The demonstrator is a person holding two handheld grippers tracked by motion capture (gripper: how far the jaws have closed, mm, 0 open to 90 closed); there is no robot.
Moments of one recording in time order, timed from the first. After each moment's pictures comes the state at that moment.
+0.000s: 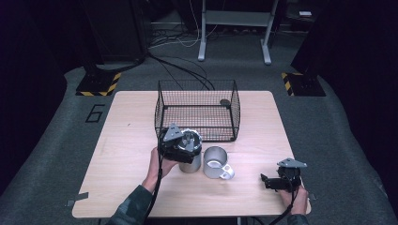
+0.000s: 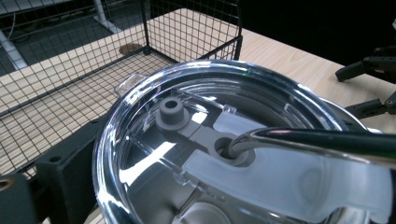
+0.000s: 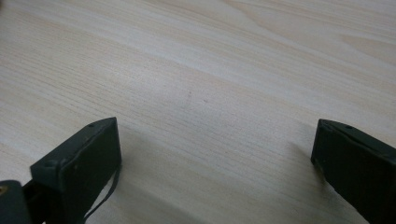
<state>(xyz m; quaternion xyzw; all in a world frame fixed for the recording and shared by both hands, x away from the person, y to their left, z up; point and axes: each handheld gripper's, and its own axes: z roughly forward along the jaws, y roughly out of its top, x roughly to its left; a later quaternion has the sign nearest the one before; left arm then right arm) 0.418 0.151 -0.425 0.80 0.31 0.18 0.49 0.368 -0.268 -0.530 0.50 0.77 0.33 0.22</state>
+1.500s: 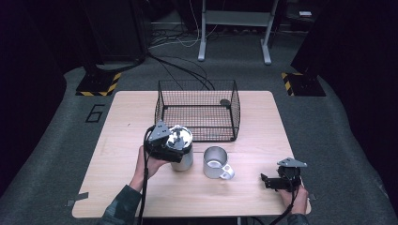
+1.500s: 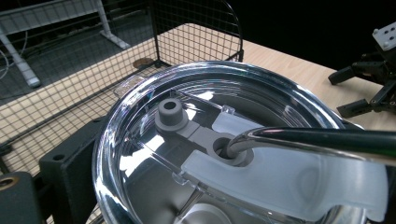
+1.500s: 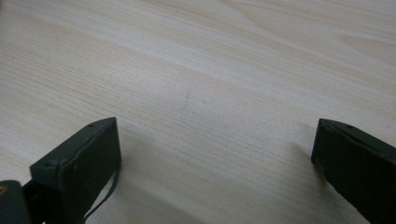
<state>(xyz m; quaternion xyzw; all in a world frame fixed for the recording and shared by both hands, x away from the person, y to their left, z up) 0.406 0.185 -0.398 0.79 0.29 0.19 0.50 0.369 -0.268 -0.530 0.50 0.77 0.33 0.21</state>
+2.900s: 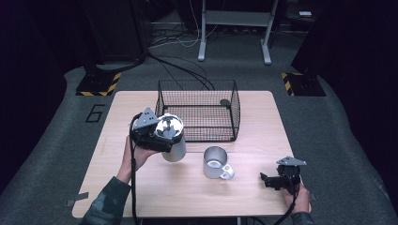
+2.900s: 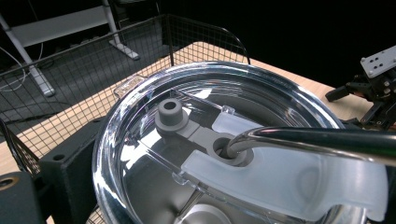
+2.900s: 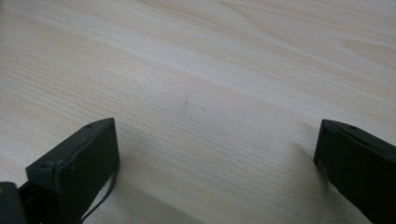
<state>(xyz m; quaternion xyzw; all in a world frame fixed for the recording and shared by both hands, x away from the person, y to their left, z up) 0.407 0.207 -0.348 0.79 0.29 0.20 0.51 0.374 -0.268 -0.530 0.50 0.77 0.33 0.21</state>
